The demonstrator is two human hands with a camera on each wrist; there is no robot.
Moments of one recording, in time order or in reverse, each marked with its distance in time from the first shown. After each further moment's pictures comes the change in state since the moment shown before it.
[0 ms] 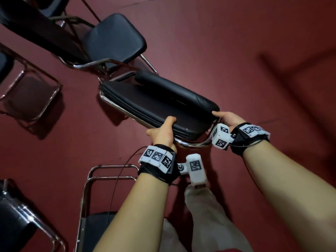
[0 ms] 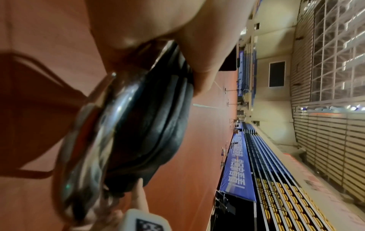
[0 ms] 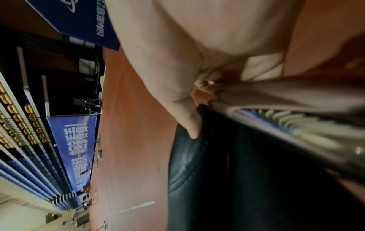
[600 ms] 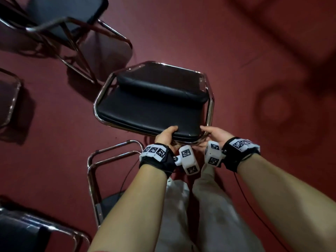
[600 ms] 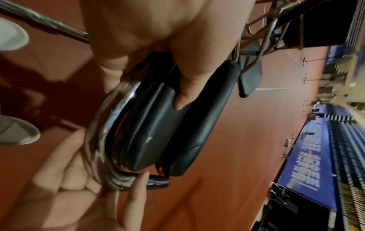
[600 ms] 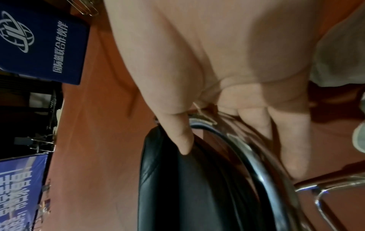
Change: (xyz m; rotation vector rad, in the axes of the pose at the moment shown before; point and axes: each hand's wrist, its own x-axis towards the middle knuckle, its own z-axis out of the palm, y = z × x) left_hand 0.045 -0.144 -0.206 0.450 -0.252 -0.429; right_hand -0.049 0.319 0.020 0.142 0.063 0.209
